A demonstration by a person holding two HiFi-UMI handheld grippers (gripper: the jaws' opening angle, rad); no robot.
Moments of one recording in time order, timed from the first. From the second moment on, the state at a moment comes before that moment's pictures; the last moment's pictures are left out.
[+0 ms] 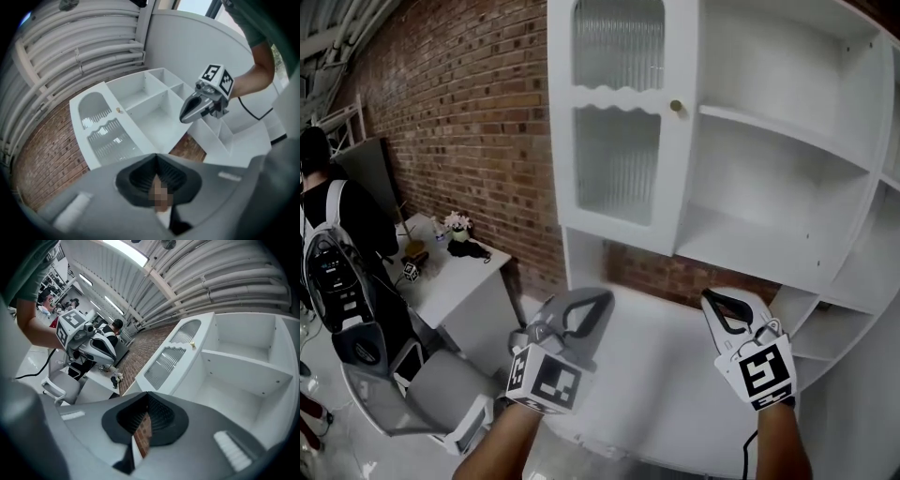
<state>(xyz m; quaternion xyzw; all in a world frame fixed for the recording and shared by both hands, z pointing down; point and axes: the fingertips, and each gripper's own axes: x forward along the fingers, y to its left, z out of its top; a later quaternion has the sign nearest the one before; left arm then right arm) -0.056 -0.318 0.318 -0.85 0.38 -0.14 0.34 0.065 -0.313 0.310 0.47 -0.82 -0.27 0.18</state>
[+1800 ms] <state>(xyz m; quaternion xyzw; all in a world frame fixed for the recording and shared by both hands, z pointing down) -0.017 -0.419 0.318 -0.81 0.43 -0.20 0.35 0.068 -0.471 0.306 0.40 -0.88 -0.20 0.17</state>
